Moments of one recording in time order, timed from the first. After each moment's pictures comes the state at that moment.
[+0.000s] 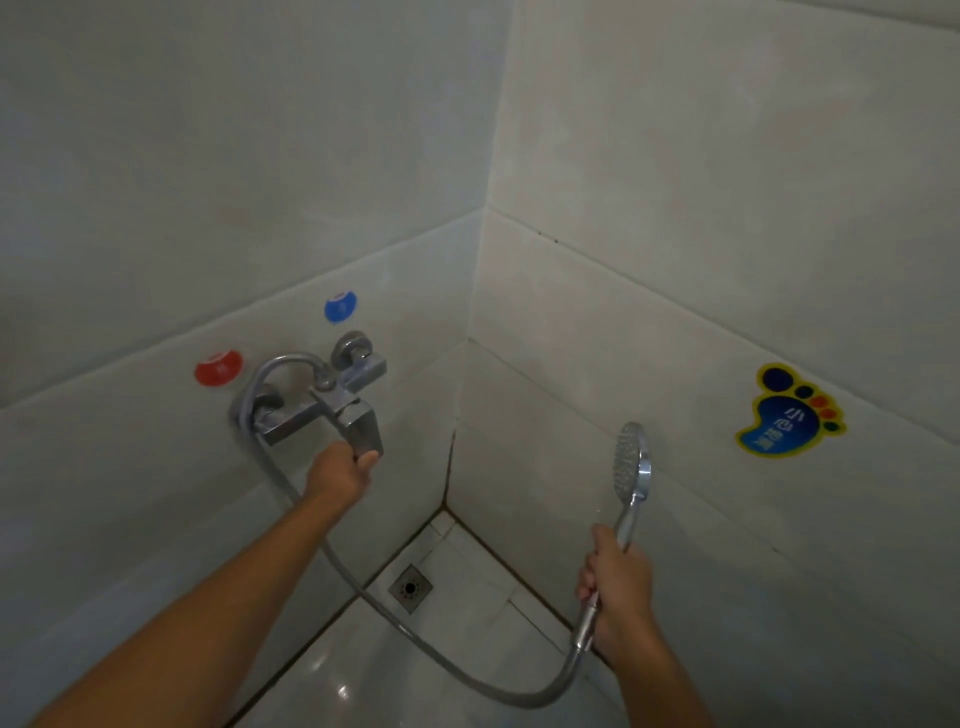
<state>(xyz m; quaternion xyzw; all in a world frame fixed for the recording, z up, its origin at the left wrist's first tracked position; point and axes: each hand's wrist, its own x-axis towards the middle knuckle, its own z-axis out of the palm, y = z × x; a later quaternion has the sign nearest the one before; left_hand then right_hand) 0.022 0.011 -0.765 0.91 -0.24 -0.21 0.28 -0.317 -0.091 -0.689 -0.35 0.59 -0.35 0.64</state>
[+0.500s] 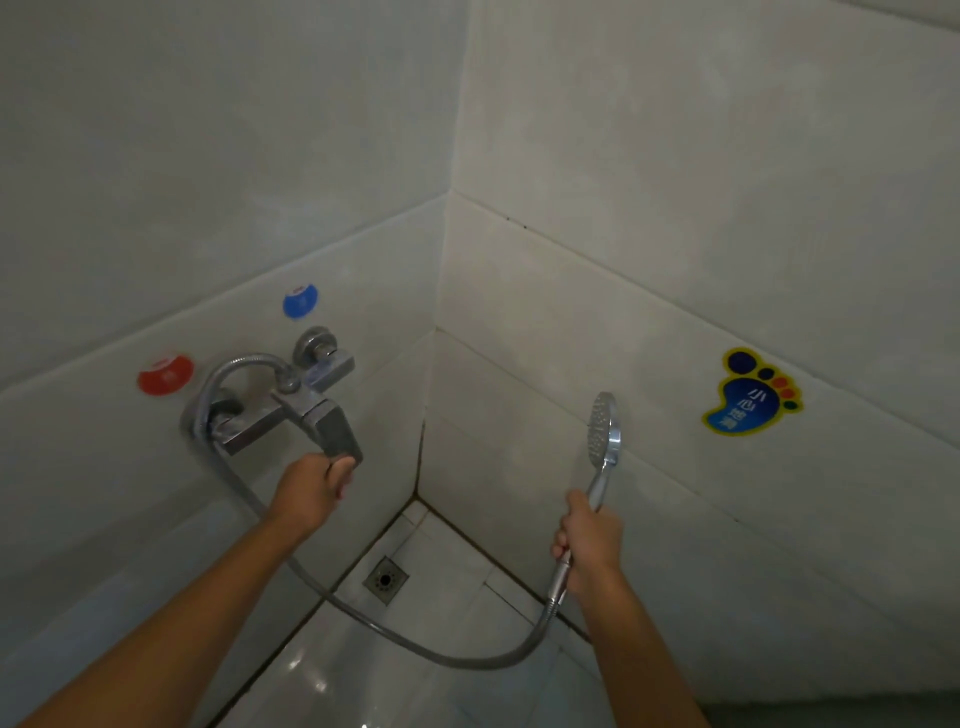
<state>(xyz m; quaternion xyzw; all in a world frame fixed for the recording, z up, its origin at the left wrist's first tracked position) -0.008 0.024 -0.723 0.85 -0.31 -0.26 0.35 -0.291 -0.108 -0.681 -0.35 0.63 -0.36 0.59</state>
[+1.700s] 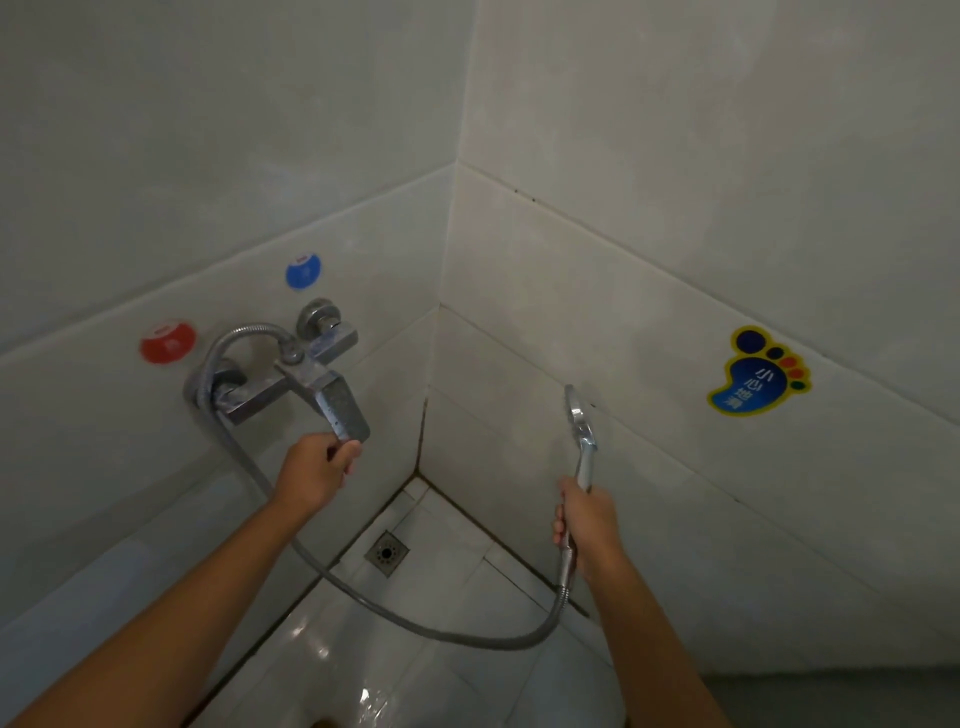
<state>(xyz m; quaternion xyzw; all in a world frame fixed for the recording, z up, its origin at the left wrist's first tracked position) -0.018 0.030 -0.725 0.84 -0.30 -0.23 0.39 -0.301 -0.112 -0.698 -0.44 0.64 -0.26 0.58</state>
